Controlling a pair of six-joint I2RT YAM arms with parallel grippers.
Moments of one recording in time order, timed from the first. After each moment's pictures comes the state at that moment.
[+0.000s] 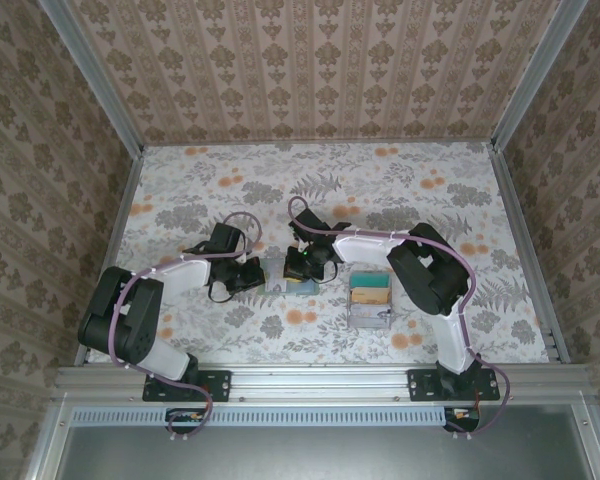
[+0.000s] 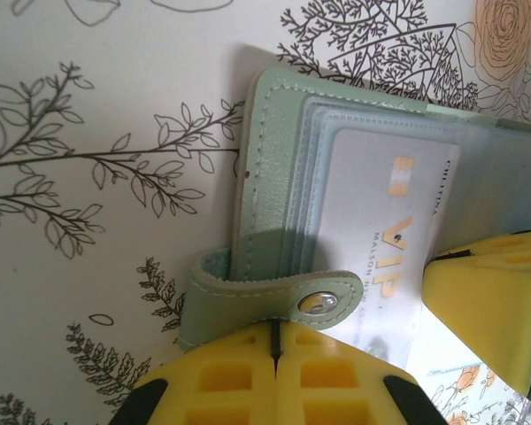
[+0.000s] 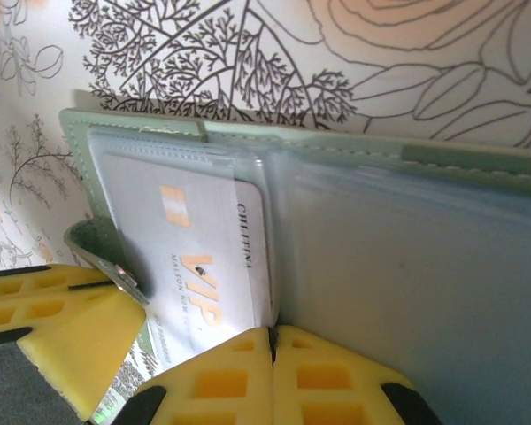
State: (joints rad) left arm -0.41 1.51 0.66 -0.30 0.41 -0.59; right arm 0.74 2.05 1.32 -0.37 -0.40 0.92
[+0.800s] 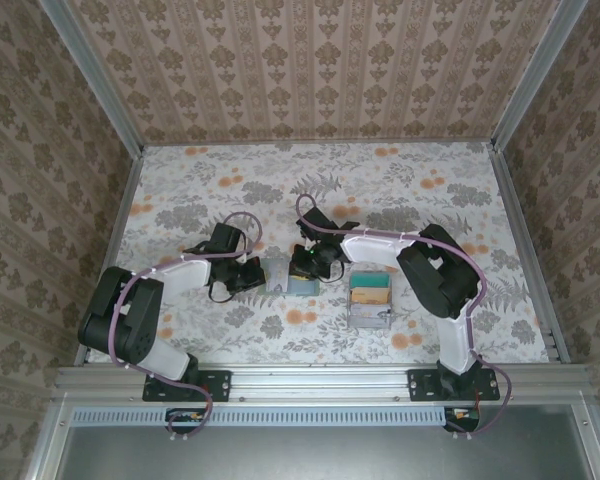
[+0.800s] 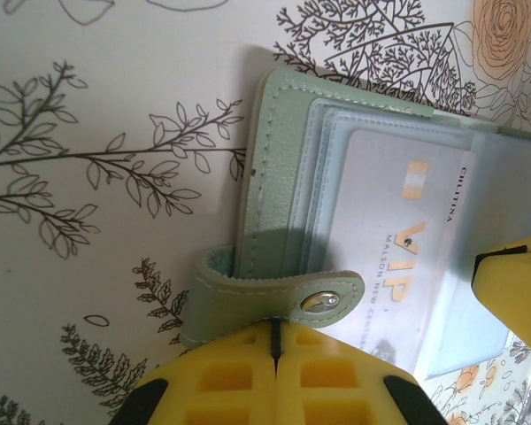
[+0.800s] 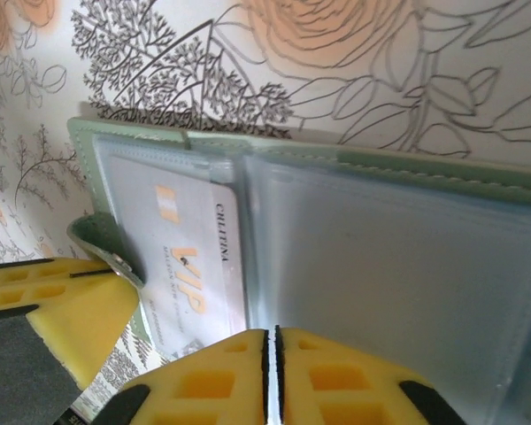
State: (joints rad) left arm -0.41 1.51 0.66 -0.30 0.40 -0.59; right arm 0.72 1.99 1.26 -0.36 -0.37 0.92
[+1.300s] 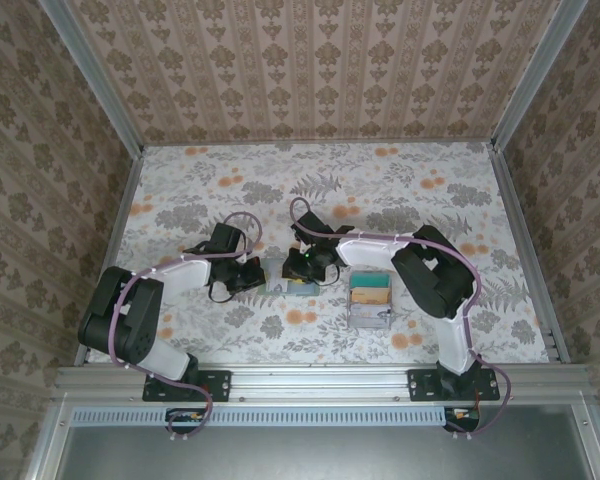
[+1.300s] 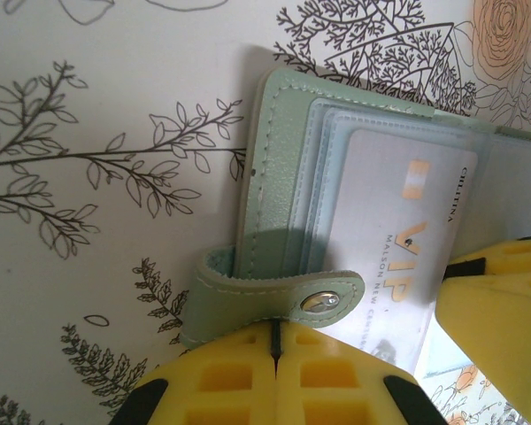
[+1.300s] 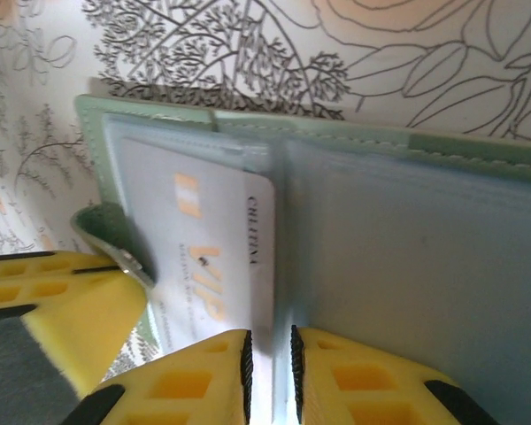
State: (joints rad) left arm -0.41 1.51 0.66 -0.30 0.40 -0.59; right arm 0.74 2.02 1.27 -0.32 -0.38 0.92
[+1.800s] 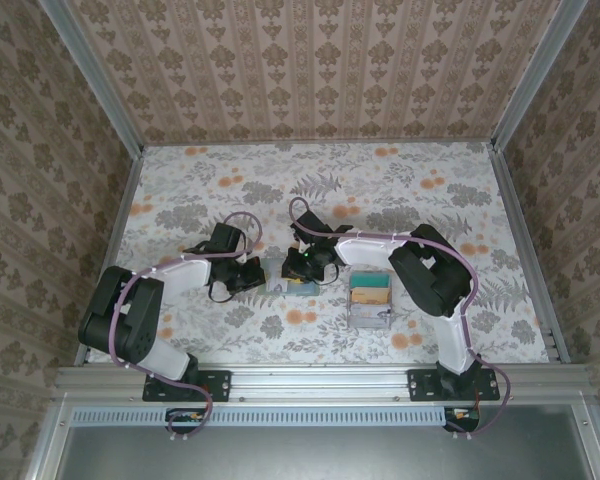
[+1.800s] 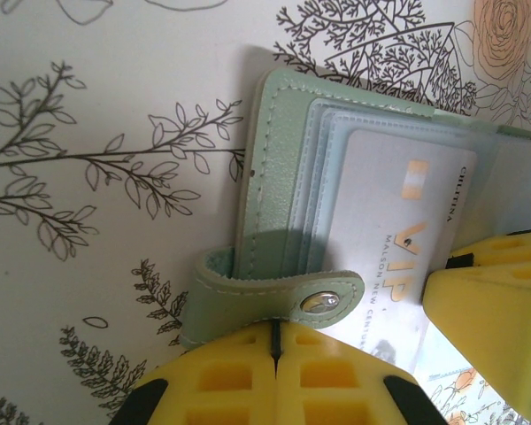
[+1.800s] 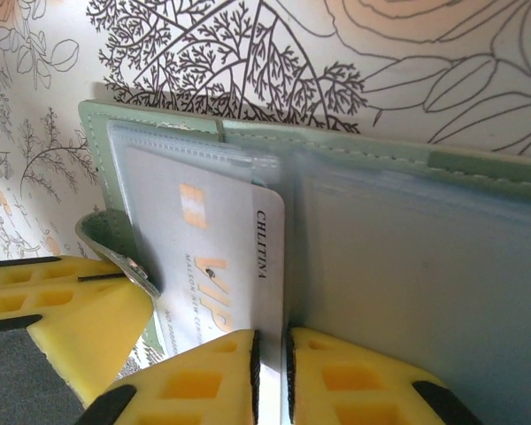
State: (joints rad) left arm -0.41 1.51 0.66 -0.30 0.41 -0.59; right arm 0.74 2.03 1.28 -0.31 -0.40 0.92
